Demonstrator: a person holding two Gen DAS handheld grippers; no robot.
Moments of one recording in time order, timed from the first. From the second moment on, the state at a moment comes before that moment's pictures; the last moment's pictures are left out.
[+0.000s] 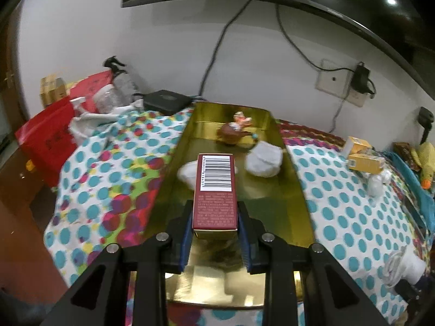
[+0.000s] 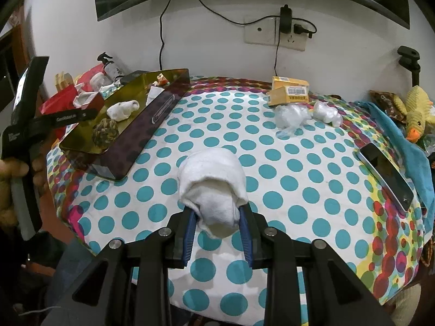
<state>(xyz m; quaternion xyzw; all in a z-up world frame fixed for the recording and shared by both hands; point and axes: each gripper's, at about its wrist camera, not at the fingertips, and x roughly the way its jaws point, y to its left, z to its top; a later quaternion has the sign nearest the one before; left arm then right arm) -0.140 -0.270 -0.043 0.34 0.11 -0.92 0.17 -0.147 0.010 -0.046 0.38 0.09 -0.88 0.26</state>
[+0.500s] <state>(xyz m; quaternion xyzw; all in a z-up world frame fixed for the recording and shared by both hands) -0.158 -0.248 -0.044 0.35 0.09 -0.92 0.12 -0.147 0.021 -0.040 0.38 0.07 -0.89 0.26</state>
